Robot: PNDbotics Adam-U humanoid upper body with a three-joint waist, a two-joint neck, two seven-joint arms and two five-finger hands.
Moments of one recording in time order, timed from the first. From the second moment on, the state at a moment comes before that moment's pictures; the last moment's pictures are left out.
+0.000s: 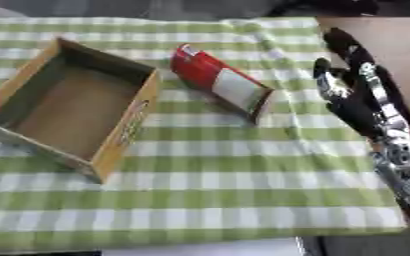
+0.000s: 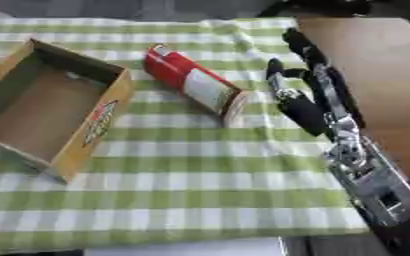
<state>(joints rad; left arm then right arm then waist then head) -0.12 0.39 0.04 -1.98 -0.09 0.29 0.57 -0.13 -0.56 0.17 -1.95 0.07 0.04 -0.27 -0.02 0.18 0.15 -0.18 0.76</state>
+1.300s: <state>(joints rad) -0.12 0.39 0.04 -1.98 -0.09 0.29 0.57 -0.15 -0.56 0.19 -1.96 0.18 0.10 -0.20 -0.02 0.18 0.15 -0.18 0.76</state>
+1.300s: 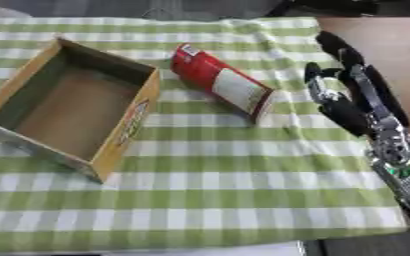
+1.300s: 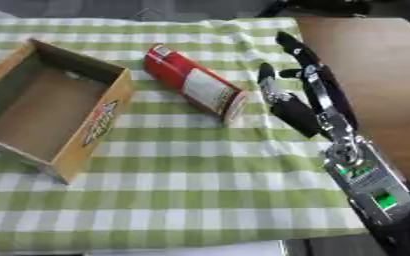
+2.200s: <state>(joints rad) -0.12 0.39 0.04 -1.98 -0.08 0.29 0.57 -0.21 -0.53 0.24 -1.91 0.21 0.15 -0.13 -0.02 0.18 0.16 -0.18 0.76</state>
